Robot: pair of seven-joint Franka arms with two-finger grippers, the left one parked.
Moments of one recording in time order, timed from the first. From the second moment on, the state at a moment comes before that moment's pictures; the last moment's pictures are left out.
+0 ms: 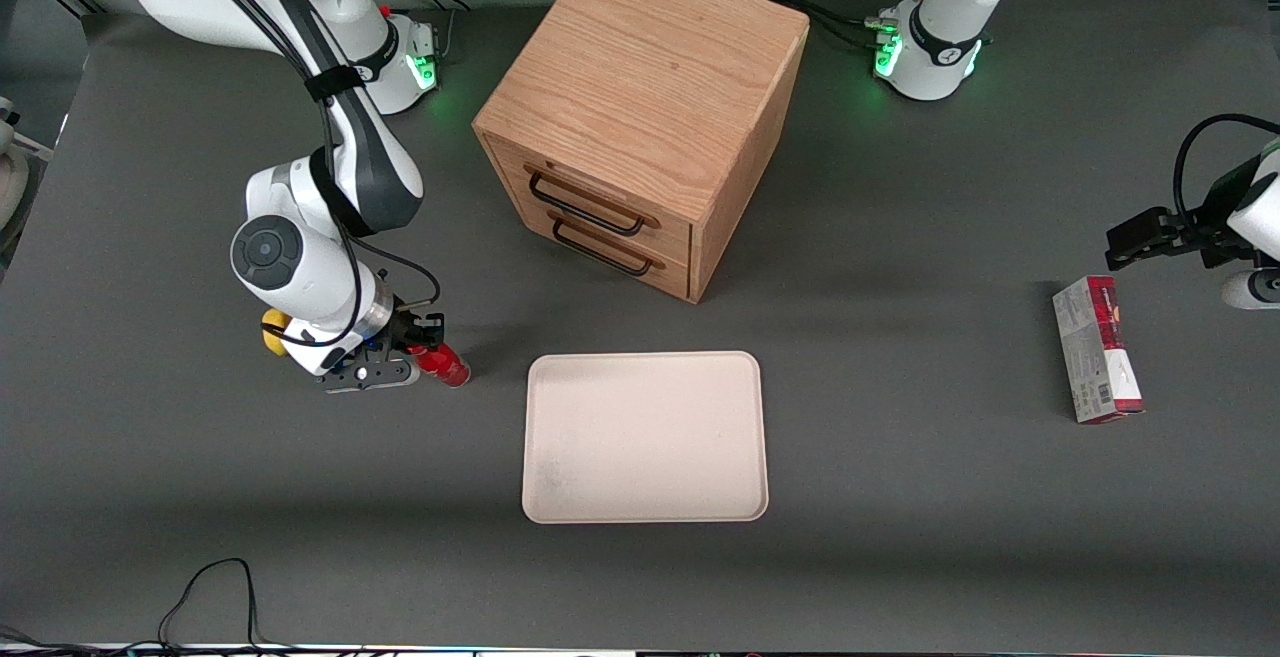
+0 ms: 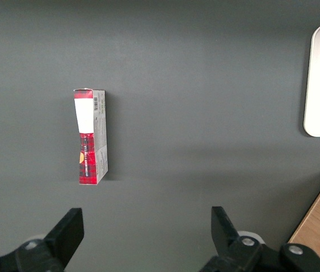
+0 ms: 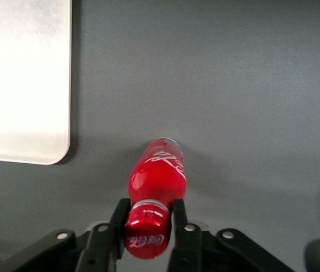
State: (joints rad) arm 0.30 0.33 -0.01 -1.92 0.03 2.24 0.19
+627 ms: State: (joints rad) arm 0.30 0.31 -0.01 -1.73 0.03 2.02 0.19
